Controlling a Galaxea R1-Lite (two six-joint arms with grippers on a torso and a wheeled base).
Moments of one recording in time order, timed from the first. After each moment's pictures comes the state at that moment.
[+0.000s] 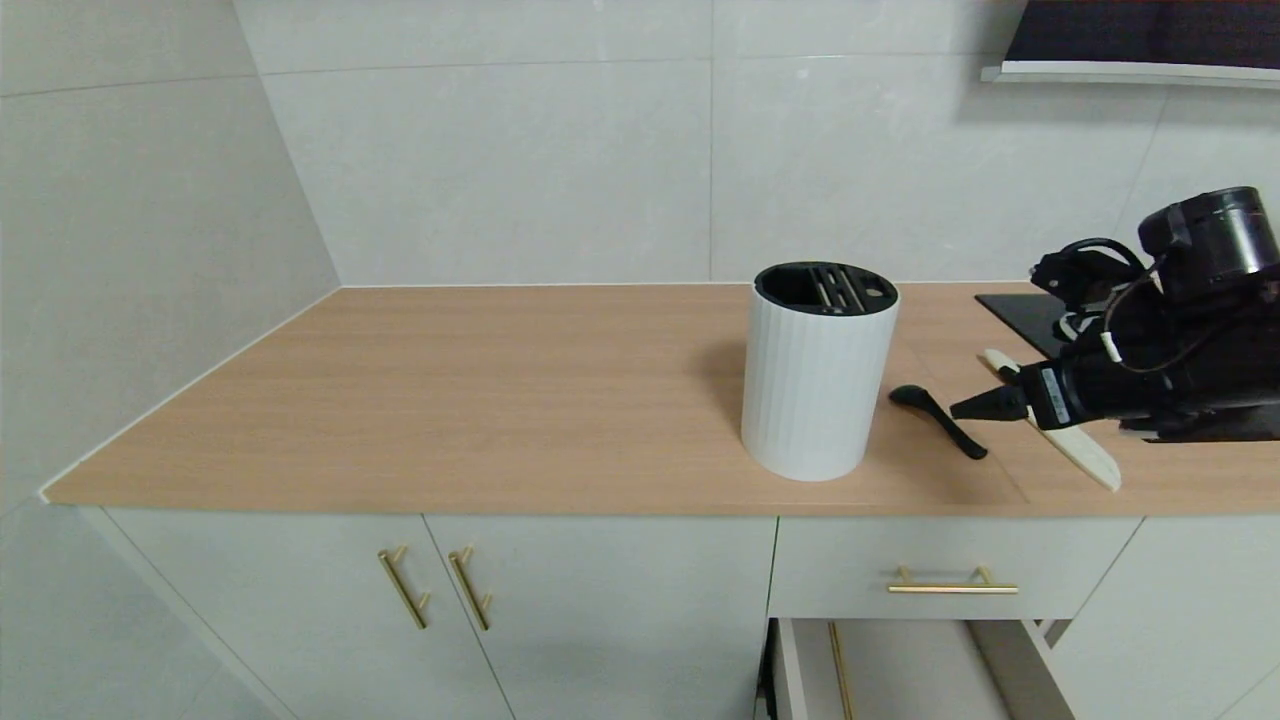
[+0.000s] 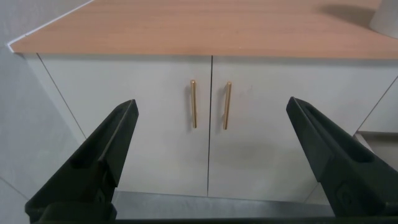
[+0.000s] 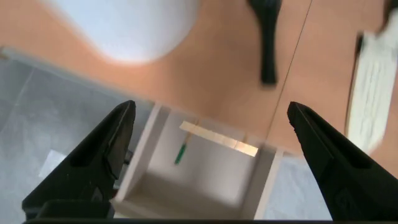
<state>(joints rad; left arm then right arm) 0.00 0.00 0.00 0.00 0.03 -0.01 0.11 1.71 -1.26 0.22 0.16 -0.15</state>
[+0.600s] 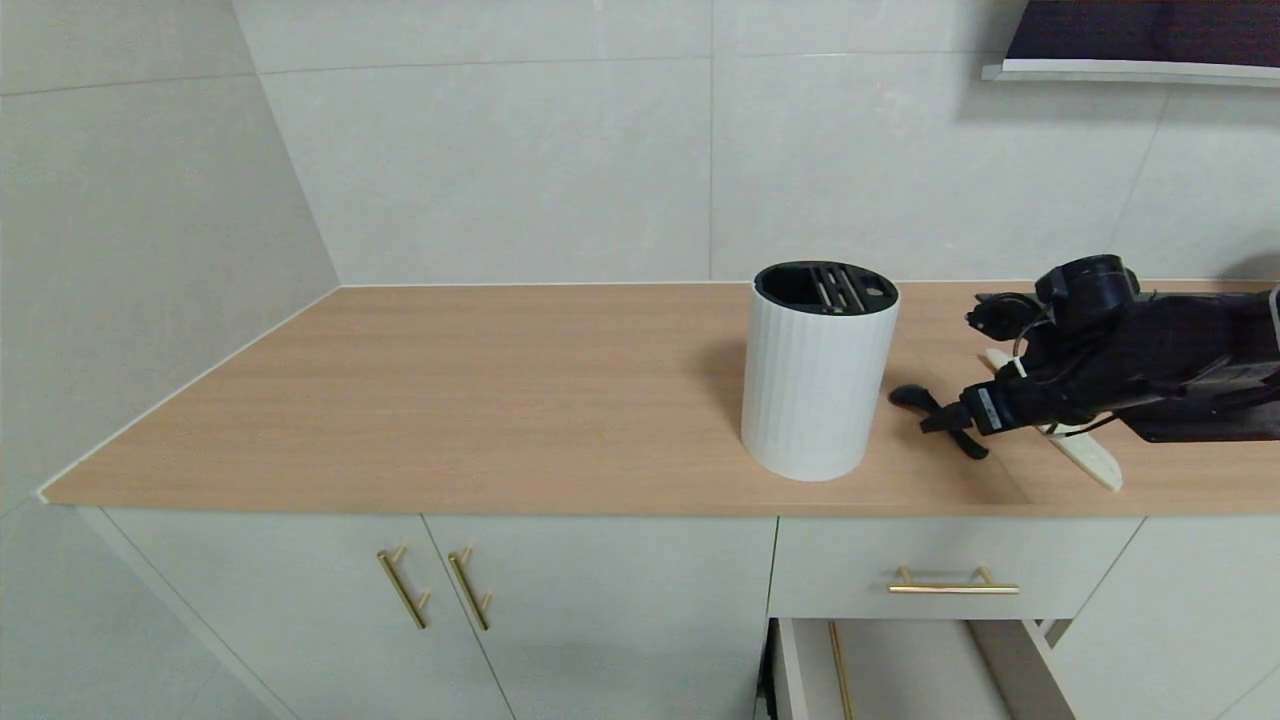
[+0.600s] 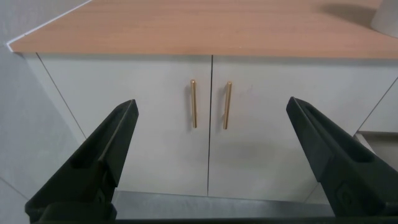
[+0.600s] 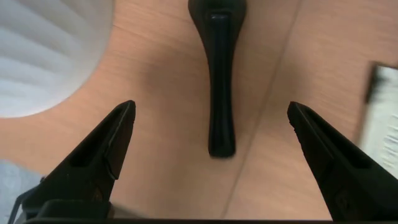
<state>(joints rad) 0.00 0.00 0.00 0.00 0.03 -0.01 0.04 2.07 -1.48 0.19 0.19 -0.21</state>
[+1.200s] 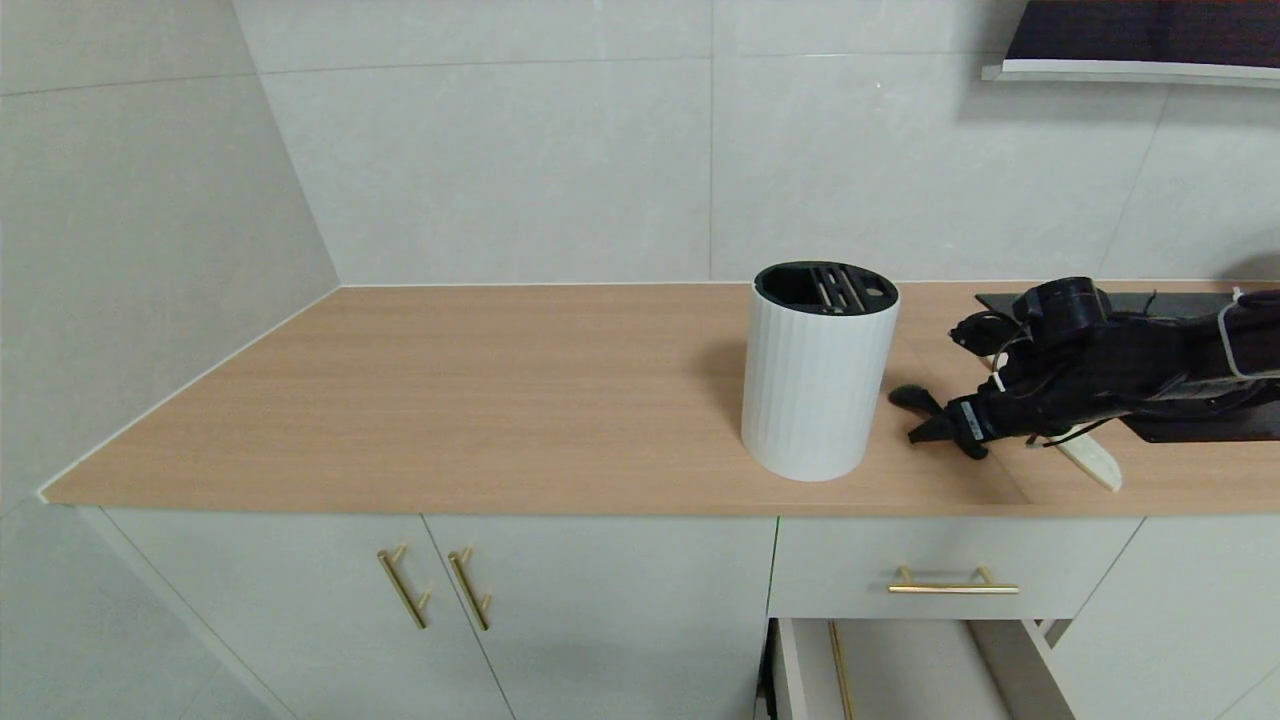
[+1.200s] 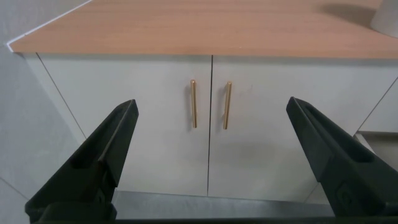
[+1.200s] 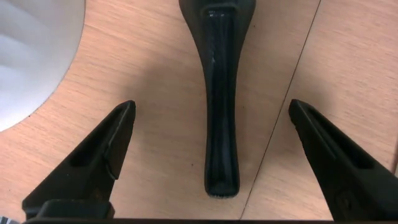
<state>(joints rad) 0.00 0.00 0.00 0.00 0.03 -0.01 0.04 2.14 -1.49 0.15 0.19 -0.21</state>
